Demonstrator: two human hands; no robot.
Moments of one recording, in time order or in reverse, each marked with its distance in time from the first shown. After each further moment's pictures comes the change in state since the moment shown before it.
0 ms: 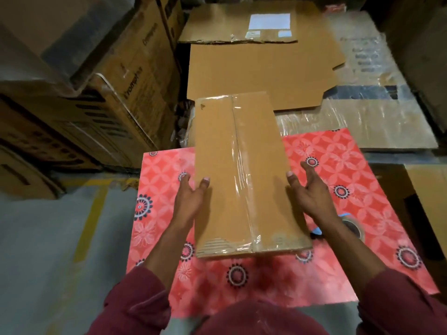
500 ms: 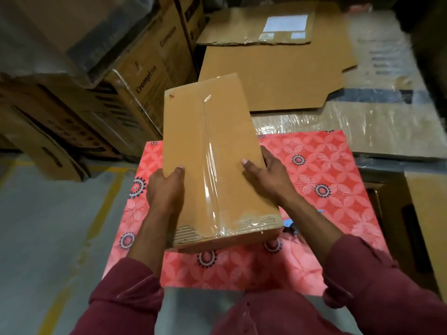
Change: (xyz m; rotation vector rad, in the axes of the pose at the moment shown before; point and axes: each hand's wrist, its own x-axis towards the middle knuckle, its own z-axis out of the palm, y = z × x) left_hand -0.088 0.030 0.037 0.044 0.446 -0.045; right_hand -0.002 -0.010 -0.042 0.316 -0.319 -0.203
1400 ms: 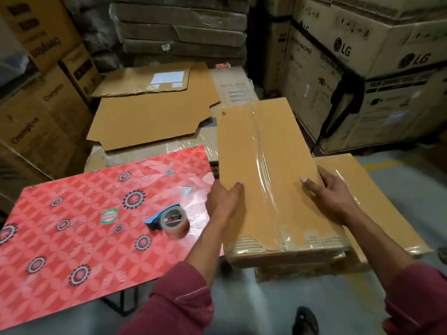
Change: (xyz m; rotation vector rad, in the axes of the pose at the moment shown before) left_hand -0.482 0.126 0.288 -0.011 -0.559 0.322; right_hand -0.340 0.151 -0.492 -0.082 0.459 0.138
